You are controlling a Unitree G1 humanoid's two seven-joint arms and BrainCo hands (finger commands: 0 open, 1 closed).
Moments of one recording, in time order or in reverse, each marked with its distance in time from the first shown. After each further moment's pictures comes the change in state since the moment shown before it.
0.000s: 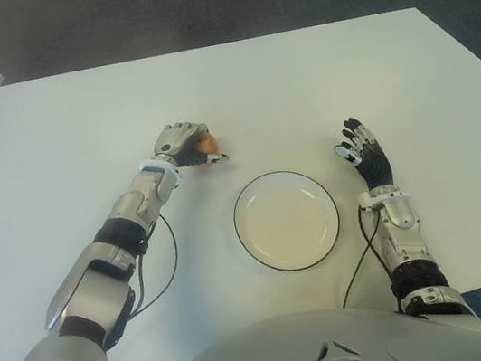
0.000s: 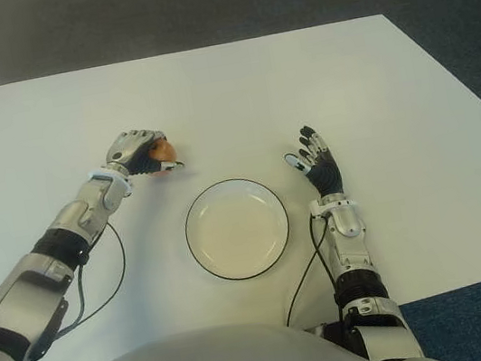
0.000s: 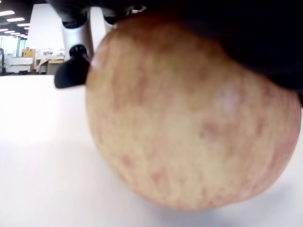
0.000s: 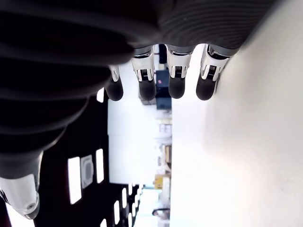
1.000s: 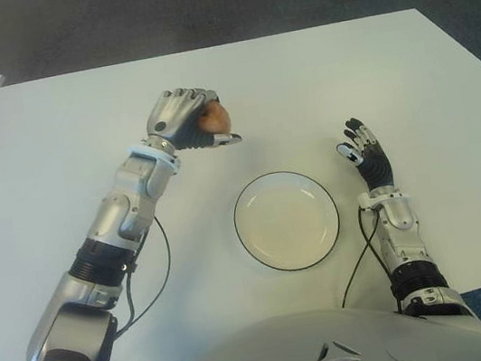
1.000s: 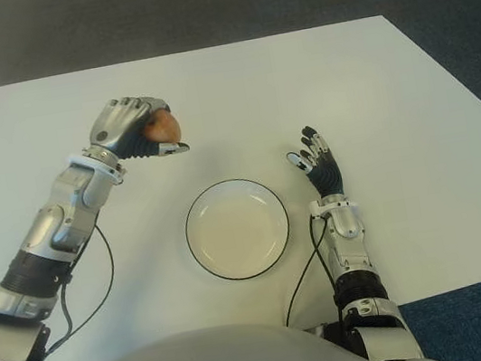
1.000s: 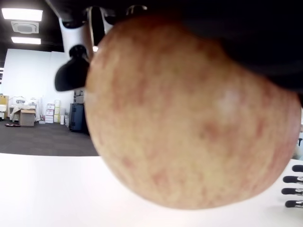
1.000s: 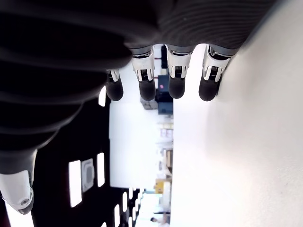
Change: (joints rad) left arm 0.168 0.035 0.126 -0.642 0.062 0.134 -0.223; right arm 0.006 0.012 0.010 0.007 -0.019 -0.008 -0.019
